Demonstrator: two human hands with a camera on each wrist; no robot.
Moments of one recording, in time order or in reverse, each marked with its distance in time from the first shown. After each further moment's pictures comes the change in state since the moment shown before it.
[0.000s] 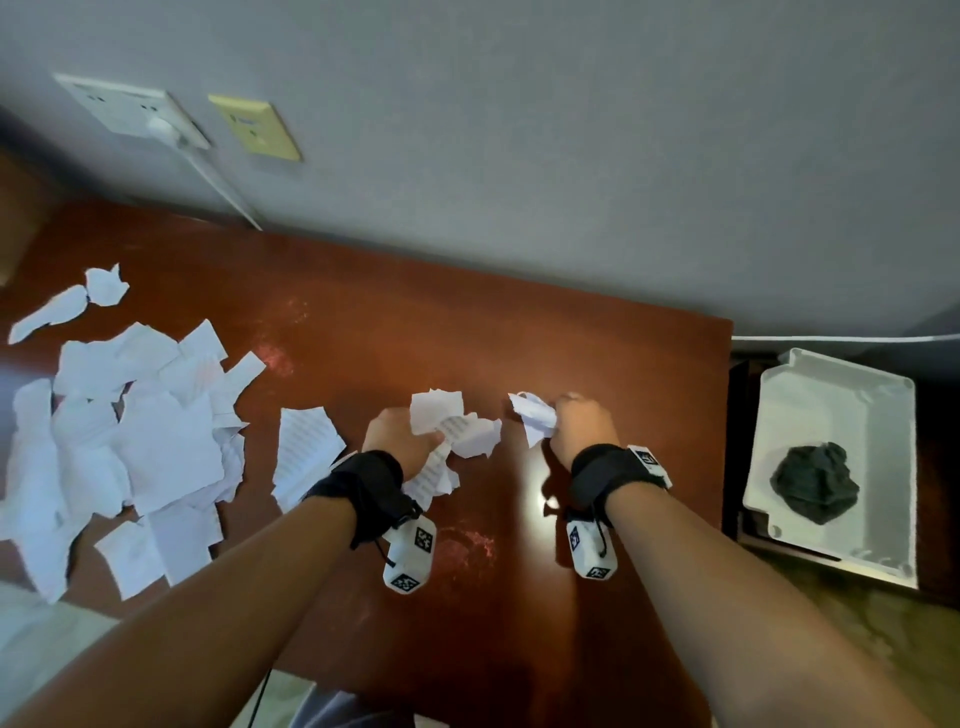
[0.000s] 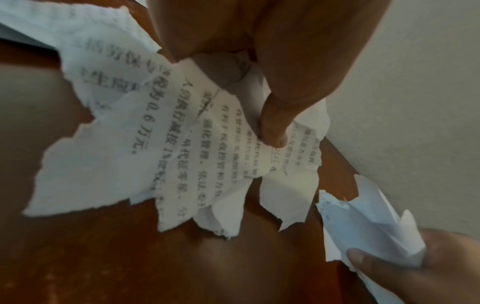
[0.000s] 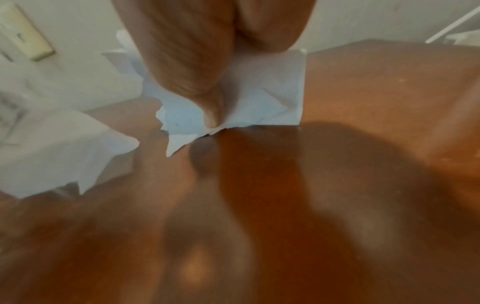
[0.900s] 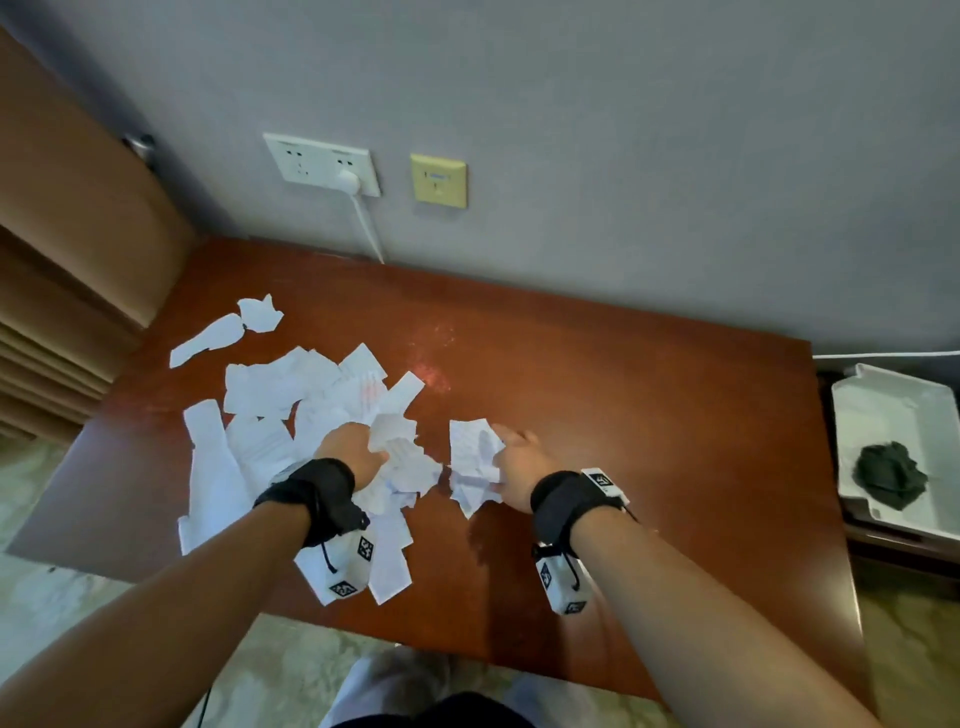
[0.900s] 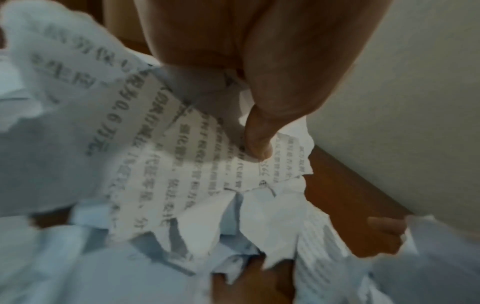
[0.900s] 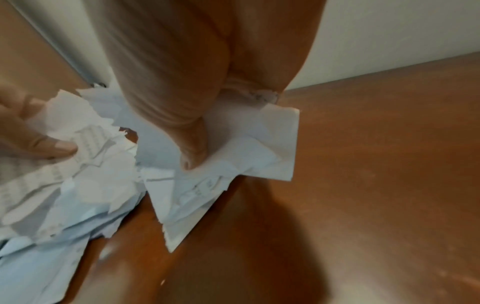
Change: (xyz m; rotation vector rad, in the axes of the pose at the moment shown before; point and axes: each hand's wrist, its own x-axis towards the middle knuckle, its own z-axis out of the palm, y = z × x) left_hand 0.043 -0.250 -0.194 0.338 -0.025 0.069; right_hand -0.021 -0.298 0.056 -0.006 -0.213 -0.178
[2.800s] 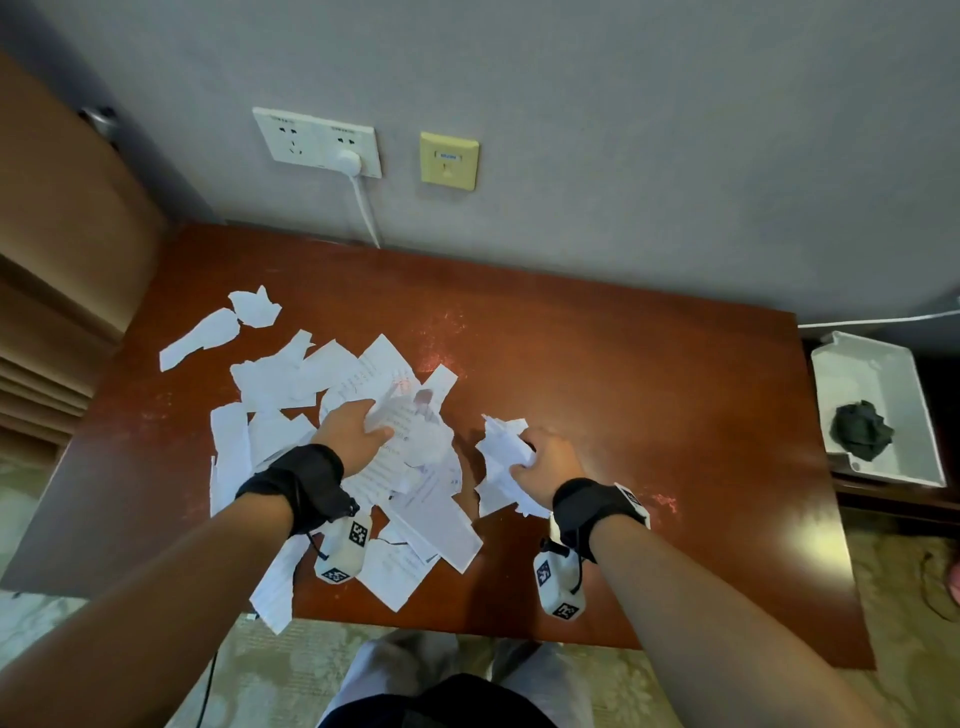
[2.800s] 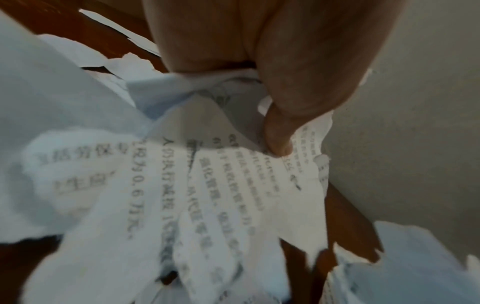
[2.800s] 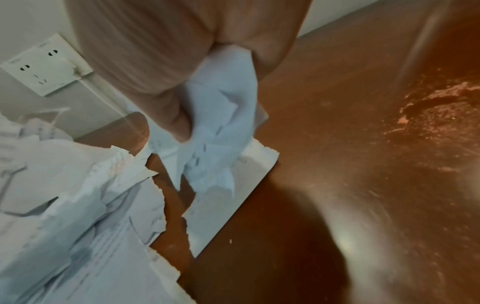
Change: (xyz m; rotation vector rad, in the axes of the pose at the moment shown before) left_hand 0.013 -0.045 -0.040 -0.305 -0.077 0.183; right_hand -0.037 -0.056 -0.008 0.504 0.286 0.292
